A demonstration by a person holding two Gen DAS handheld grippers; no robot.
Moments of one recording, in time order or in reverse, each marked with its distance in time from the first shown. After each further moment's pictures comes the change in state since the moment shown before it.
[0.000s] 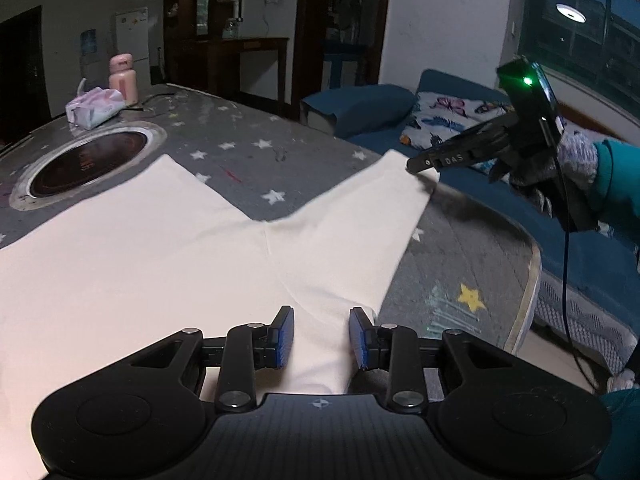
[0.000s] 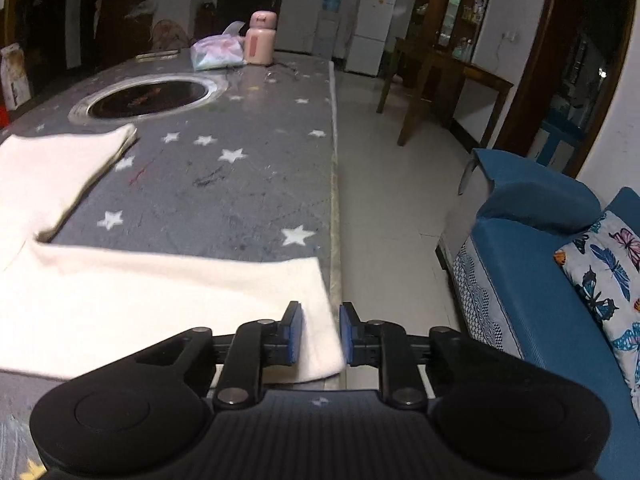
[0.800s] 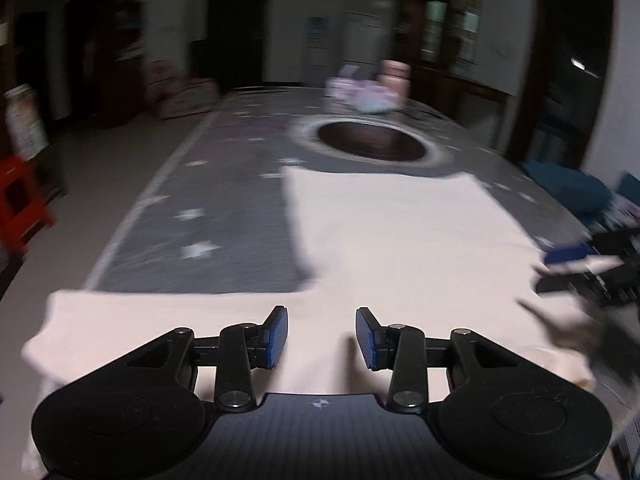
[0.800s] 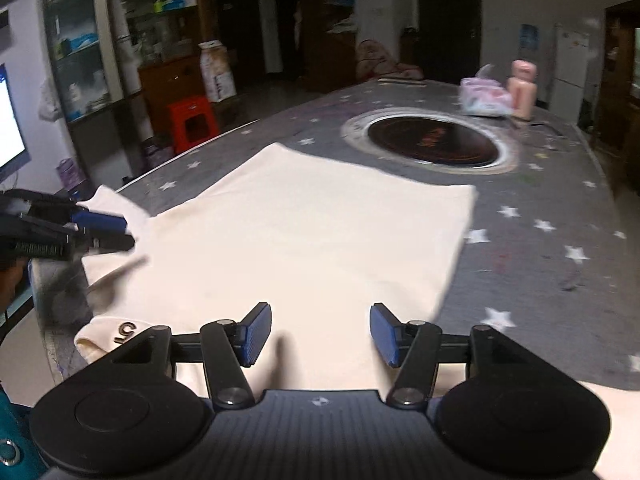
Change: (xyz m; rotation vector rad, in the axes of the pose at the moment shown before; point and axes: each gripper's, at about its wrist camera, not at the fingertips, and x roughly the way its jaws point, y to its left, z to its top) left arm -0.125 0.130 -0.078 -0.459 -0.081 0.547; right arm -0.020 0.191 0.032 -0.256 -0.049 0.604
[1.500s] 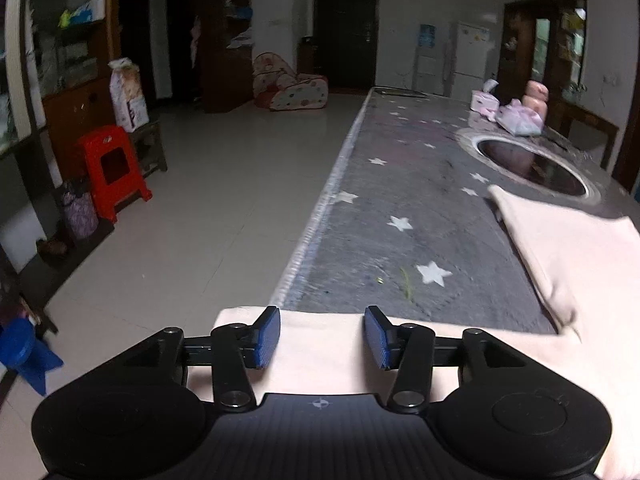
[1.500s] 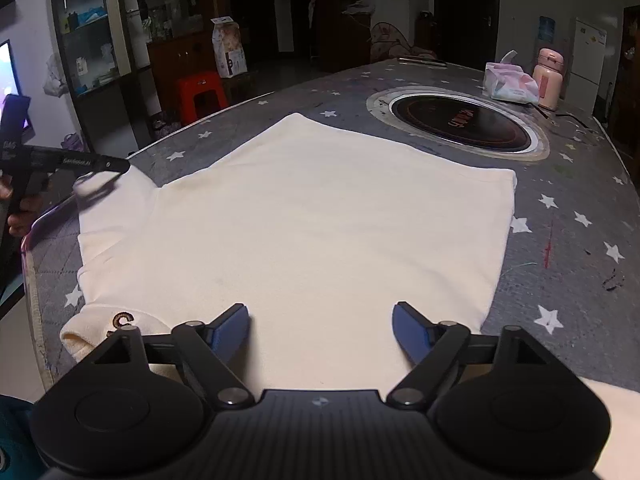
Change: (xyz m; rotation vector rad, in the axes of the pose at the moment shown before) left arm 0.034 0.113 0.008 -0.141 -0.019 0.254; right arm 0.028 0.017 -0.004 -0.038 0.053 -0.002
